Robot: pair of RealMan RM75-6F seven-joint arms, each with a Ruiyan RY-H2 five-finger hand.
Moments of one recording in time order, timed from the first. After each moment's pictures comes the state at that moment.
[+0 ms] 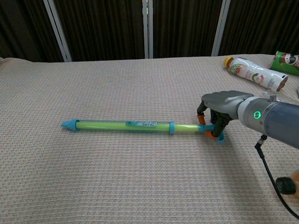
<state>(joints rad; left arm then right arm) -0.22 -1.24 -0.09 -1.60 1.34 1.33 0.15 0.86 -1.68 0.16 -1.48 -0.62 1.02 -0.72</state>
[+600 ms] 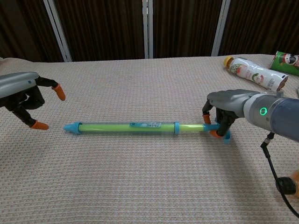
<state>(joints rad) -0.52 -1.44 -0.17 -1.46 1.30 0.96 0.16 0.87 -1.64 0.17 -1.55 -0.54 1.05 -0.76</state>
